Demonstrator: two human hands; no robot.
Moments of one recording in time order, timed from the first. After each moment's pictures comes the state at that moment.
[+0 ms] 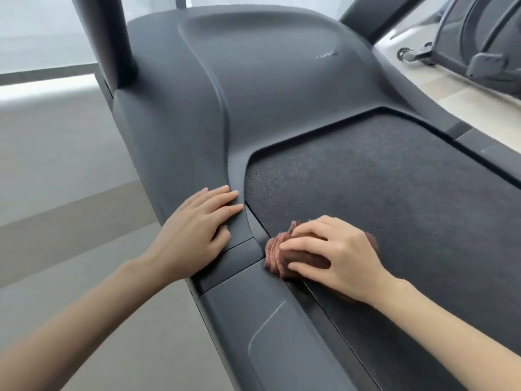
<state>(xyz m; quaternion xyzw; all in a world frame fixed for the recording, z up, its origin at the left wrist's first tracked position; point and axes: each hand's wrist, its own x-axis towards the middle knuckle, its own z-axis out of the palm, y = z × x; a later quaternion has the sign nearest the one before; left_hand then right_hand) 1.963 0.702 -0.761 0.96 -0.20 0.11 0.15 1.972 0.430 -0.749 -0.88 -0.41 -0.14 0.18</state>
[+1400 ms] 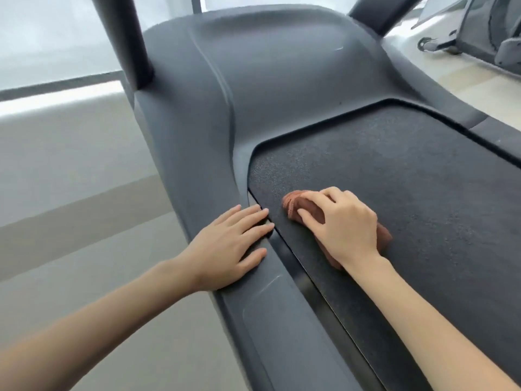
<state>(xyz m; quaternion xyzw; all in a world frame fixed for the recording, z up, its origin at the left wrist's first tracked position) 1.921 0.661 -0.752 0.96 -0.25 0.00 0.09 1.982 0.439 -0.752 -0.95 -0.20 -0.23 0.11</state>
